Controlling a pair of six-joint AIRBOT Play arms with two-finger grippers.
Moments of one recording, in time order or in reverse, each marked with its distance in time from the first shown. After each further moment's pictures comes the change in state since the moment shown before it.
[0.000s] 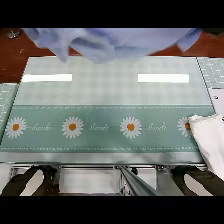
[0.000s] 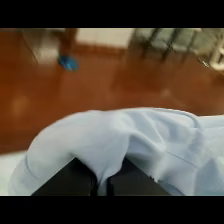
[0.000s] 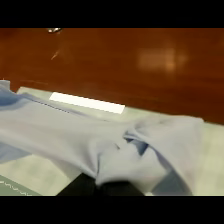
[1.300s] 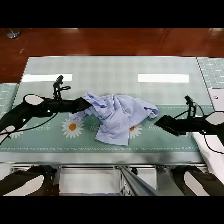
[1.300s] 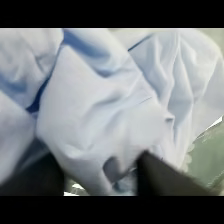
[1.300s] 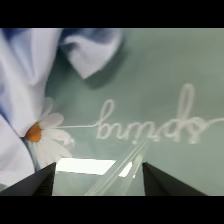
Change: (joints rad) left arm -0.450 -0.395 -0.663 0.033 0.203 -0.029; right arm -0.145 0.067 -1.238 0.128 -0.144 -0.018
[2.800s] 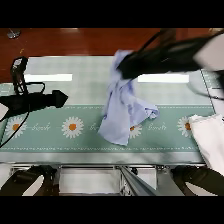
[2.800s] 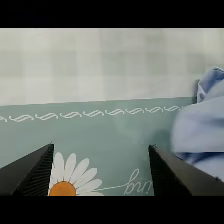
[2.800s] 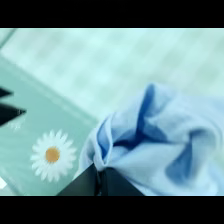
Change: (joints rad) left arm -0.033 0.481 0.099 0.807 -0.130 -0.629; right arm 0.699 -0.298 1.006 -0.249 -0.029 0.108
